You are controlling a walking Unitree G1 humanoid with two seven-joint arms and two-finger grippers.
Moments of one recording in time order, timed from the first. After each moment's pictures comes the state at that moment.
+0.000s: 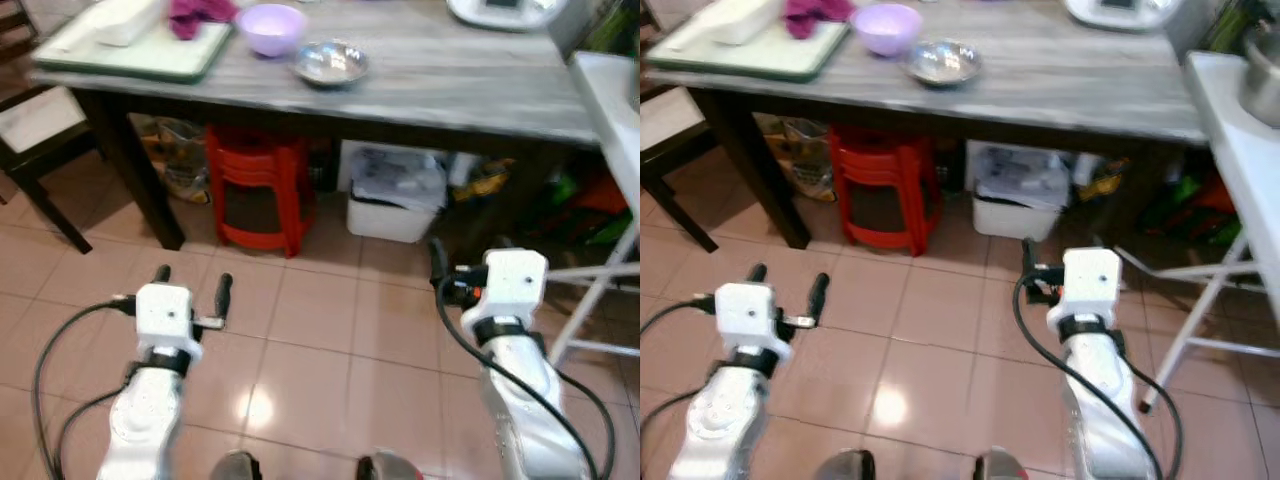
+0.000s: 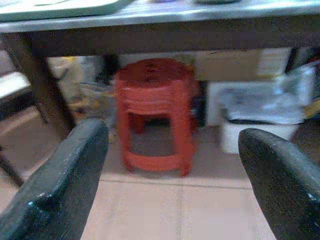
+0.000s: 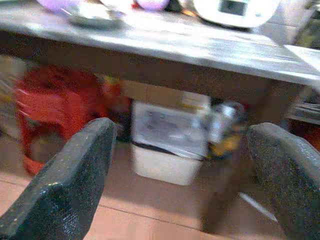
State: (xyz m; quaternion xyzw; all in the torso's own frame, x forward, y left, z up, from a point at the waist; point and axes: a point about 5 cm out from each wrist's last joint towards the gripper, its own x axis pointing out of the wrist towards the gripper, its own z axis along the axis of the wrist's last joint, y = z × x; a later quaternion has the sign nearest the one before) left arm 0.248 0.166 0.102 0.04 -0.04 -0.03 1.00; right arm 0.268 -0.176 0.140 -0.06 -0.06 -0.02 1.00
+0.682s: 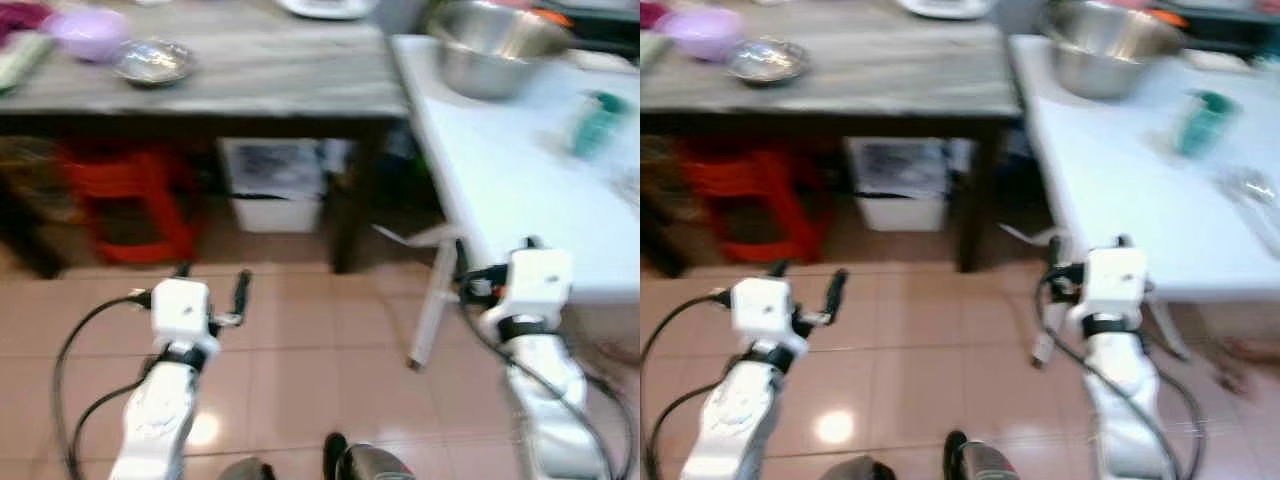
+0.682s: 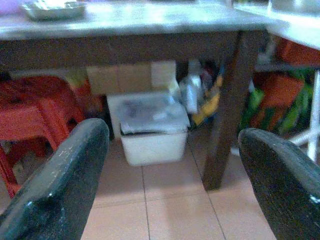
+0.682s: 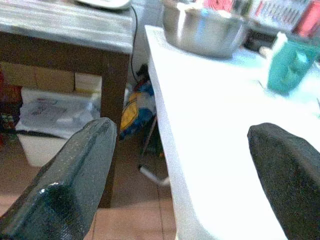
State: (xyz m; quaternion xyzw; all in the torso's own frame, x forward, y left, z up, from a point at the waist) left arm 0.249 0.166 0.103 0.04 -0.03 -0.03 1.00; right arm 0.269 -0.182 0.143 -0.06 -0.06 -0.03 1.00
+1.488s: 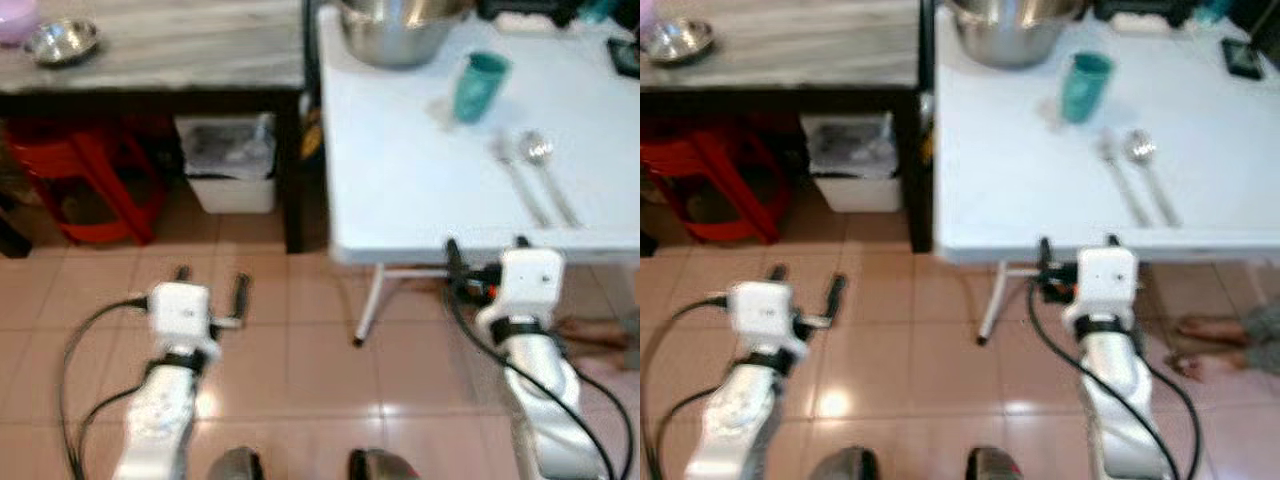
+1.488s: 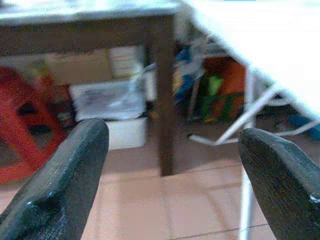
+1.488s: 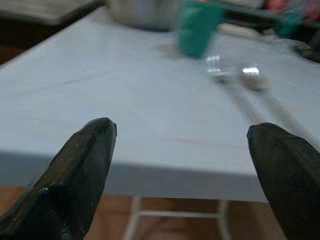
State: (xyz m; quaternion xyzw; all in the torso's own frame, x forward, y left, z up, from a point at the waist) left arm 0.250 0.156 0.105 0.03 -0.04 -0.05 1.00; right arm 0.269 -0.185 0.148 -0.07 -0.07 -0.03 0.99
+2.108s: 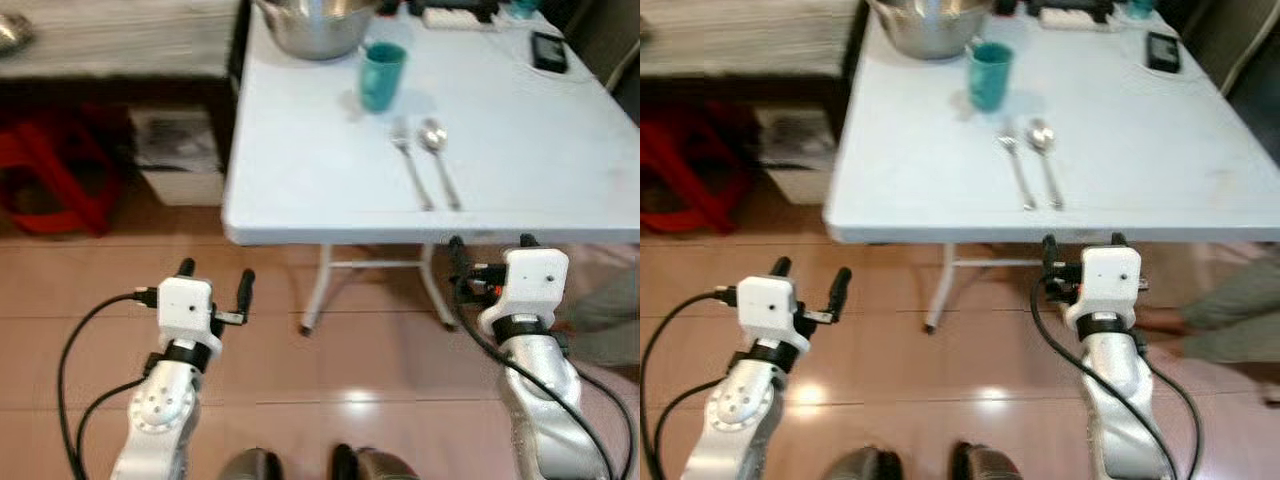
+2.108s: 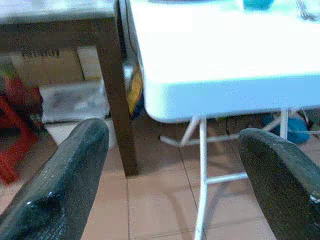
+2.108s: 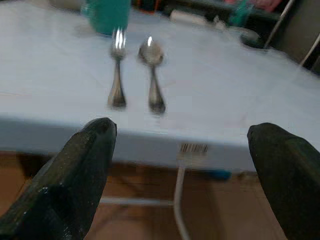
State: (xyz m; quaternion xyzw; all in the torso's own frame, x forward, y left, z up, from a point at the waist) left arm 0.252 0.161 0.108 0.04 -0.04 -0.04 1.00; right arm 0.268 -0.179 0.145 -0.06 -0.07 -0.03 1.00
